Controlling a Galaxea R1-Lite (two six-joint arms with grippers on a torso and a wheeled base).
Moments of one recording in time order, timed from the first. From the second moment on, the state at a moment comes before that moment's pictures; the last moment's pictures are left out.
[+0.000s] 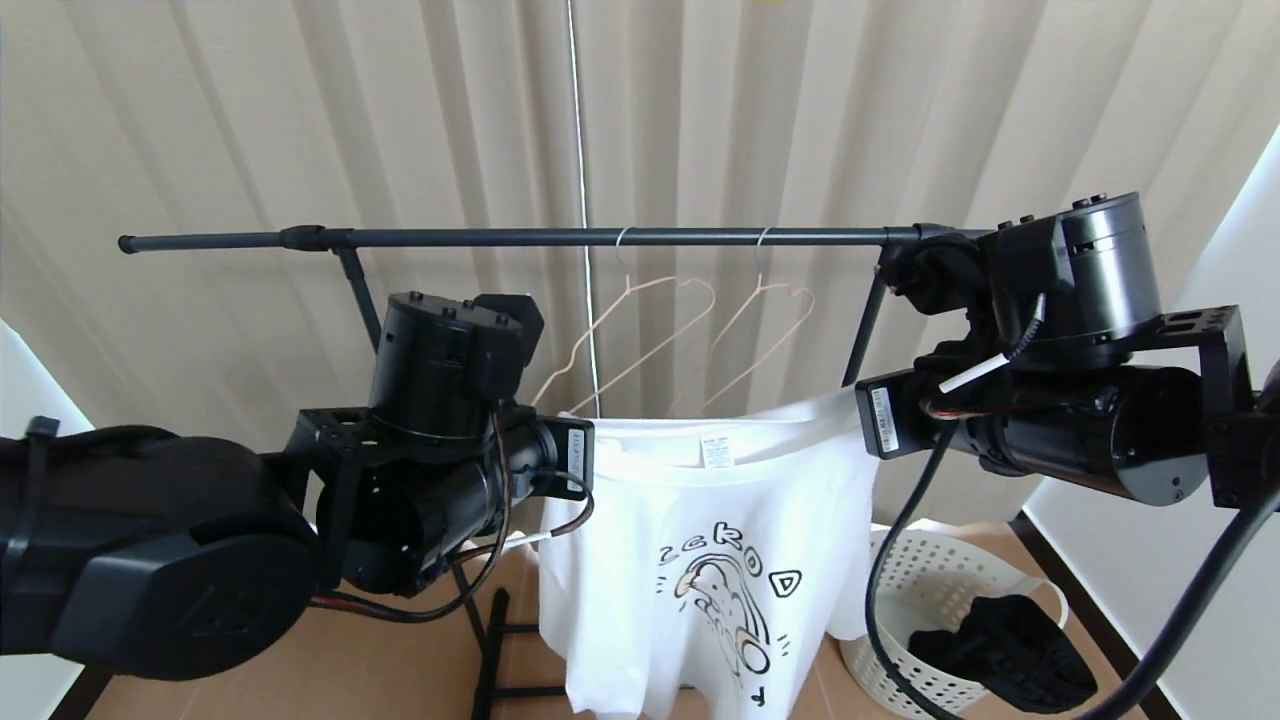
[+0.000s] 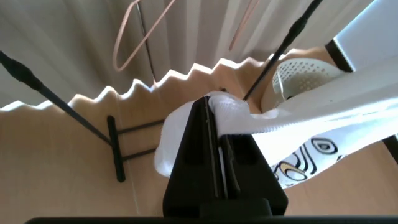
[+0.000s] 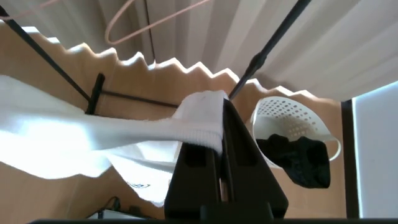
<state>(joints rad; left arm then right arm) -0.71 1.72 -0.96 -0.29 0.38 -0.23 0.61 1.64 -1.11 0.02 -0.45 0.15</state>
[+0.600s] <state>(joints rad) -0.68 1.67 -1.08 0.00 0.23 -0.25 0.57 1.69 -1.23 0.02 -0.45 0.26</state>
